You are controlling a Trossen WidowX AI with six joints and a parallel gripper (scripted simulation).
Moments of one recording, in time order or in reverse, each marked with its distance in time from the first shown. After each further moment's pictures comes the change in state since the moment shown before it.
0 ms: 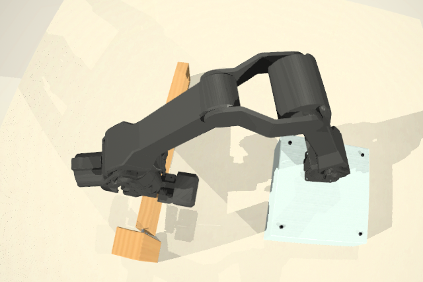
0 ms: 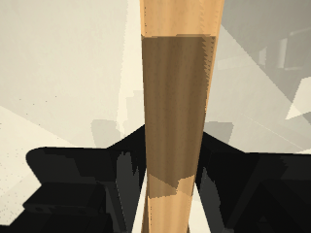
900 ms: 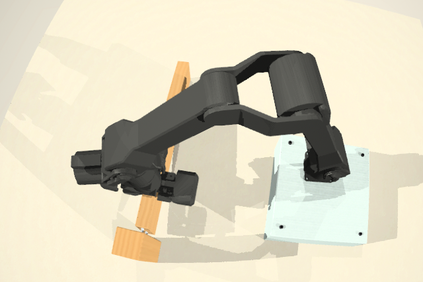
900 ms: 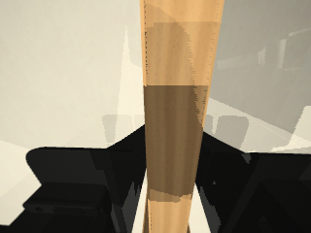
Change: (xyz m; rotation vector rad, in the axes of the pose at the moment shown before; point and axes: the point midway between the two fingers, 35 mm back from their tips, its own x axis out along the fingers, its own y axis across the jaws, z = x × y) arm -0.001 0.001 0.002 0.001 0.002 -0.002
